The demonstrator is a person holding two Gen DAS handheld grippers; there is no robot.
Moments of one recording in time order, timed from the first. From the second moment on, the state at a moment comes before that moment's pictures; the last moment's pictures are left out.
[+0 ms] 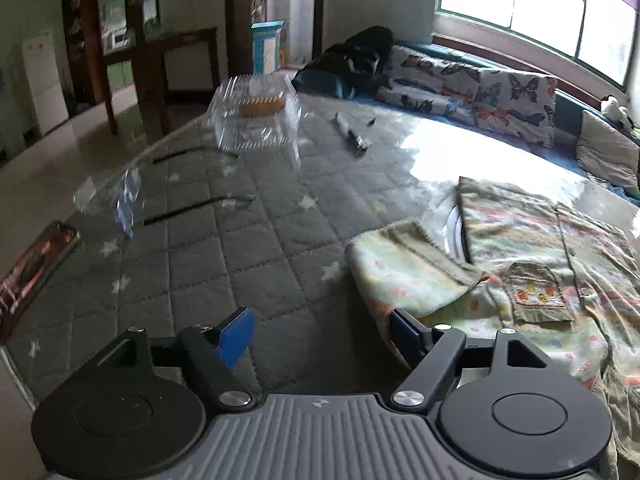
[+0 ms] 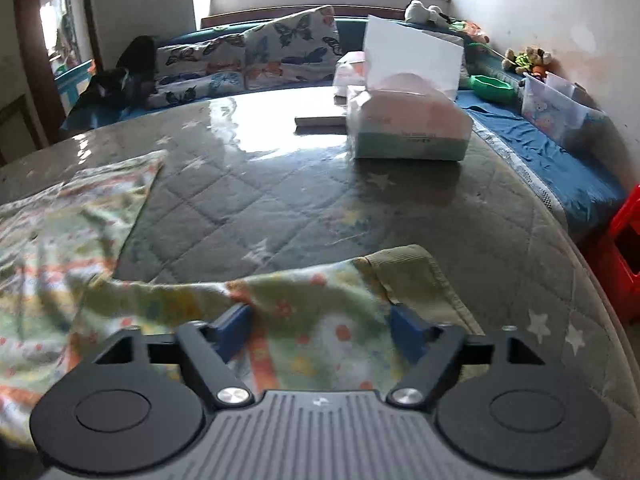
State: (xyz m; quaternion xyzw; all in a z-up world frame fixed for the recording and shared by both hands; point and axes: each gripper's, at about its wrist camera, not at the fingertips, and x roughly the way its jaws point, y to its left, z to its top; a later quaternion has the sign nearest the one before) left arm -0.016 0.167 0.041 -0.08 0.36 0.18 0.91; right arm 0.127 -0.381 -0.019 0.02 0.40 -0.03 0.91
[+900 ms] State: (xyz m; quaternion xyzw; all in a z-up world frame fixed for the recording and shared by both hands) left arm 0.043 0.146 -0.003 0.08 0.37 0.21 0.90; right arm 0.117 -0.372 -0.033 0.01 0.35 -0.03 0.94
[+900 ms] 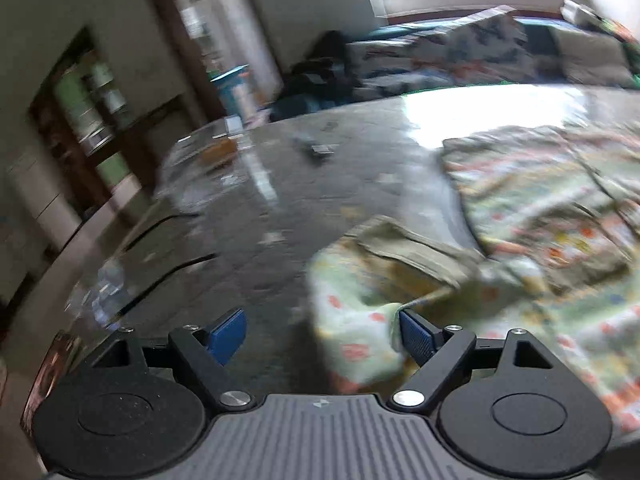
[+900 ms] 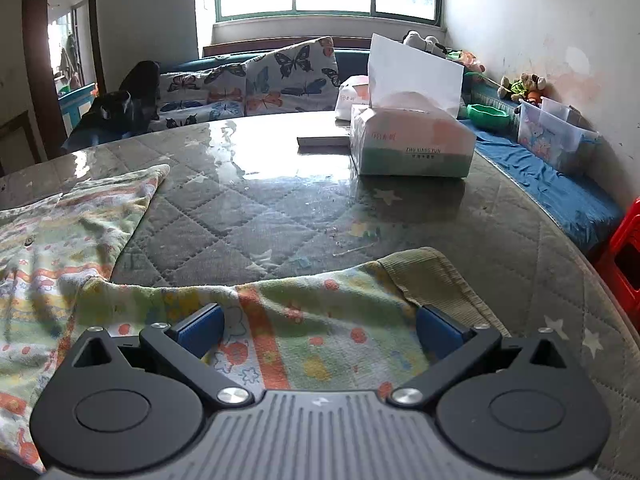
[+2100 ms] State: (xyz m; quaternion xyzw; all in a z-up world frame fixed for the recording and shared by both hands) left arm 0.040 0.228 -0.019 0.01 0.34 0.35 0.87; right arm 0.115 -0.371 -0.035 0.02 0.34 -0.03 0.94
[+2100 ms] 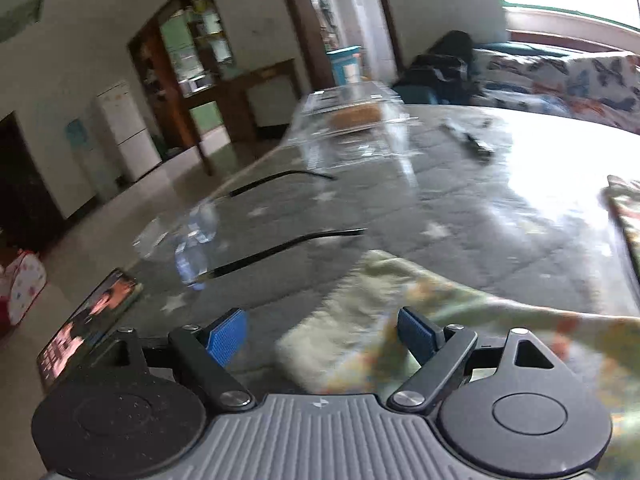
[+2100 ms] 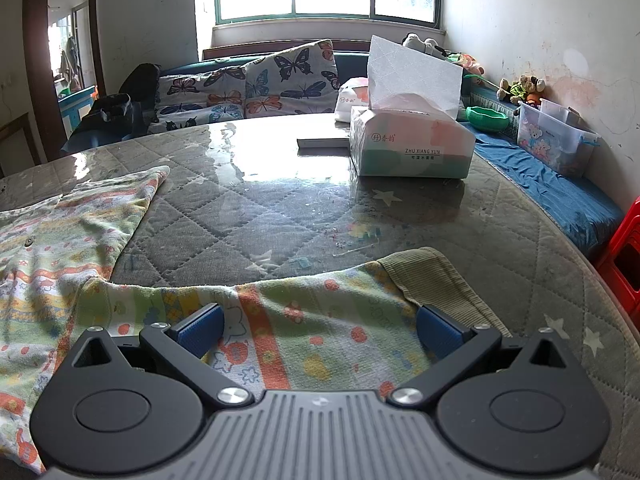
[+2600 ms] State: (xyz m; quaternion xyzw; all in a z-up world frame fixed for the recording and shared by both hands) left arm 0.025 0.126 0.009 0.01 0.36 0.16 0.92; right arm 0.115 -0.370 -0.036 0.02 0.35 -0.03 0.94
